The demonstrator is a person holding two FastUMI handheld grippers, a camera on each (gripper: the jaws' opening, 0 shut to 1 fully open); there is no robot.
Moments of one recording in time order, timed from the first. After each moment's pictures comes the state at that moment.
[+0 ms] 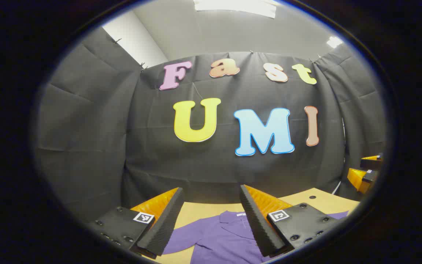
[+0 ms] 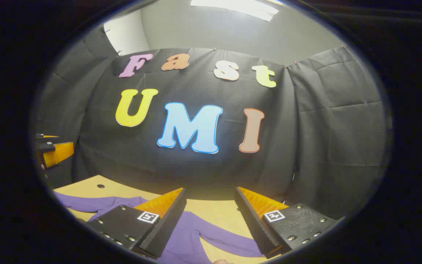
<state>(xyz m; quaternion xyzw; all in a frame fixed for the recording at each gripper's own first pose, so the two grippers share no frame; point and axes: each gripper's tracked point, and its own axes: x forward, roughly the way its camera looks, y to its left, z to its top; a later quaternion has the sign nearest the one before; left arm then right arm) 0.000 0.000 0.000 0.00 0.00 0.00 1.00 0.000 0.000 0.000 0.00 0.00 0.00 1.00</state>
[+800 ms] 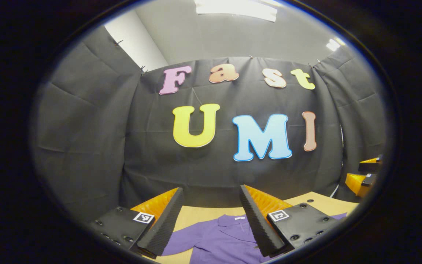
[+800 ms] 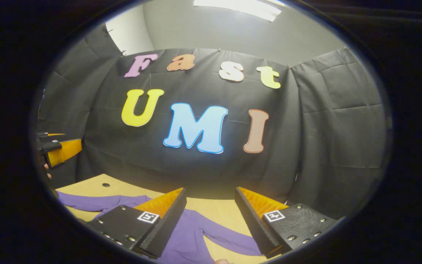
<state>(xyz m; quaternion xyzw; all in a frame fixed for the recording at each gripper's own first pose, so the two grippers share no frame) -0.011 -0.004 0.014 -0.01 -0.02 -0.01 1.00 -0.018 0.006 0.007 -0.01 0.00 0.01 1.00</state>
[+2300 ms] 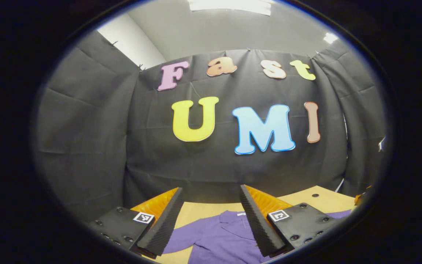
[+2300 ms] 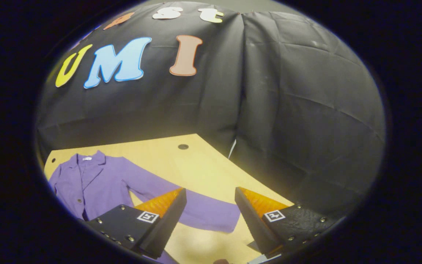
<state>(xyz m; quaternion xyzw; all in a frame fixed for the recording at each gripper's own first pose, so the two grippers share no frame) 0.007 -0.015 -0.008 0.02 0.00 0.01 1.00 -0.014 -0.177 -0.223 0.06 0.27 -0.20 0.94</state>
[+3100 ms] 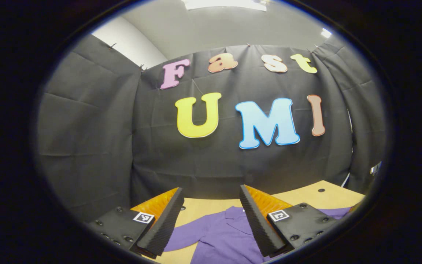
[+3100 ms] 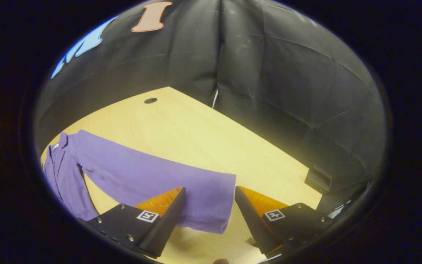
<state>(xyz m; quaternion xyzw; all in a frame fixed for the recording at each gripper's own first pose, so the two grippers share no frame) -0.002 -0.015 -0.017 0.03 0.02 0.03 1.00 -0.010 -0.211 -0.368 0.13 0.41 -0.25 0.87</state>
